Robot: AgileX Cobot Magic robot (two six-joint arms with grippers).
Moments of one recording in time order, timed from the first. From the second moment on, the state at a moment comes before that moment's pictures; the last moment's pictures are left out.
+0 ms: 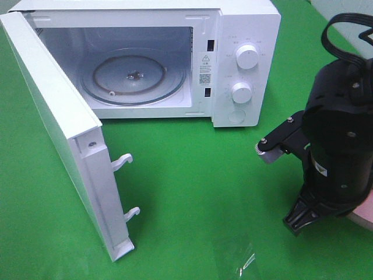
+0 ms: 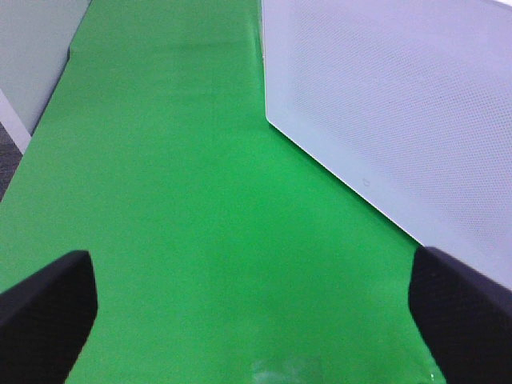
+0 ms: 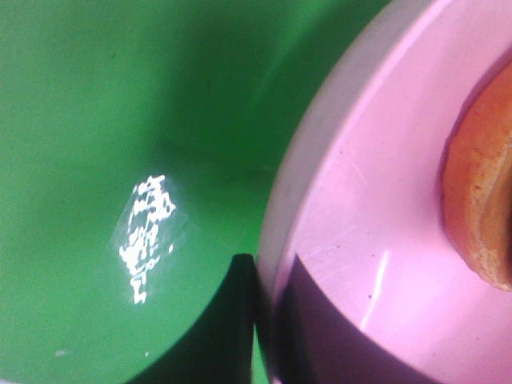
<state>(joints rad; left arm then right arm) 0.05 -0.01 -0.50 -0.09 1.05 0.13 0.69 1.62 -0.74 -0.55 0.89 0.50</state>
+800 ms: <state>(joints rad) 0.05 -0.01 -0.50 -0.09 1.05 0.13 1.05 1.34 -0.55 -0.56 0.99 0.51</state>
